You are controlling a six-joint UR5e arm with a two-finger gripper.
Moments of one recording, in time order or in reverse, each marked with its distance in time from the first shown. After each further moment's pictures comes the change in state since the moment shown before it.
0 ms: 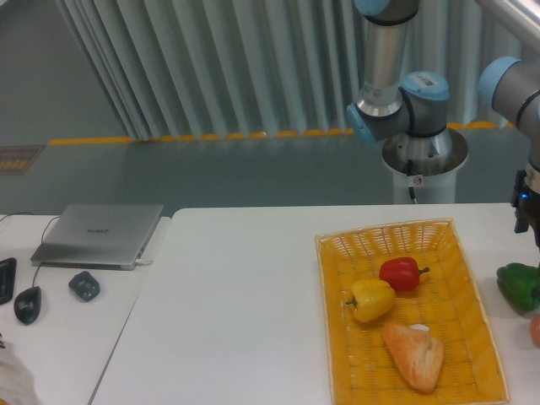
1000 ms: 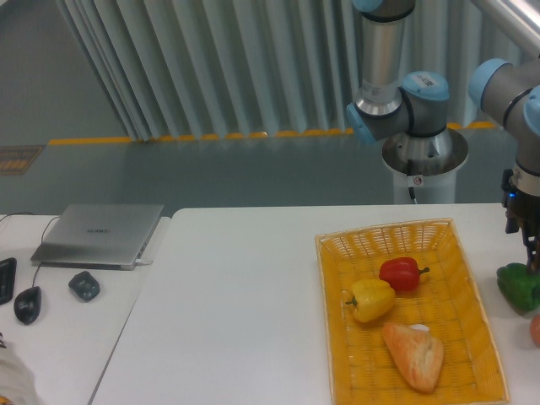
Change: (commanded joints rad) arm -0.054 0.055 -0.100 0.080 0.061 0.020
